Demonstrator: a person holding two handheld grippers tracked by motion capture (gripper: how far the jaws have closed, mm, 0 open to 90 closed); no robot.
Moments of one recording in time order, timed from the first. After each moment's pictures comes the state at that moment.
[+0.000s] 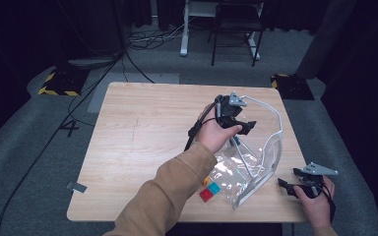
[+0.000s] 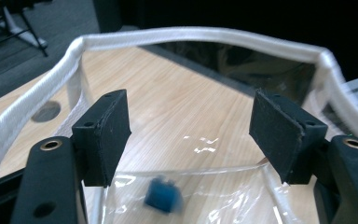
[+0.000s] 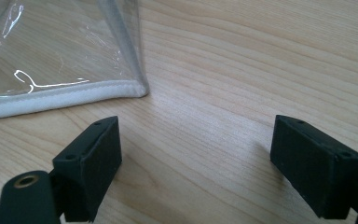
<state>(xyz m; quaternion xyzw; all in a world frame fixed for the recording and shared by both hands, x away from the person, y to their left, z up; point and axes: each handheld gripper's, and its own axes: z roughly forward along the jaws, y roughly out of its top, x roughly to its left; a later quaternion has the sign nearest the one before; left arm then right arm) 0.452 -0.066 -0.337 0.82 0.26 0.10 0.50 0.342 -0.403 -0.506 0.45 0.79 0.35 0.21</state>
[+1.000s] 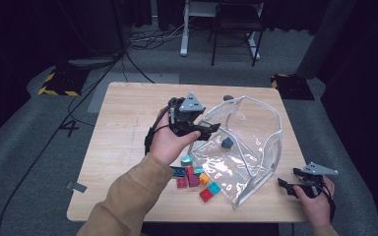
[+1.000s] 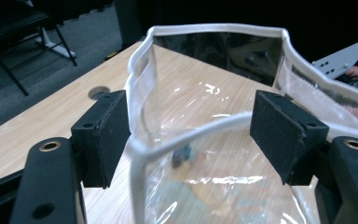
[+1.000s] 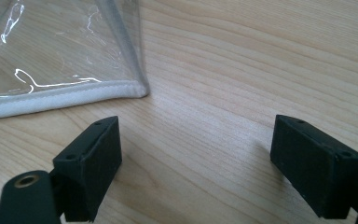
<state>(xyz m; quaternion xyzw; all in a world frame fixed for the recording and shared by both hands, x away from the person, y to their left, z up) 0.399 0.050 -0.309 0.82 0.26 0.14 0.49 0.343 -0.403 -0.506 0.45 0.79 0.35 0.21</state>
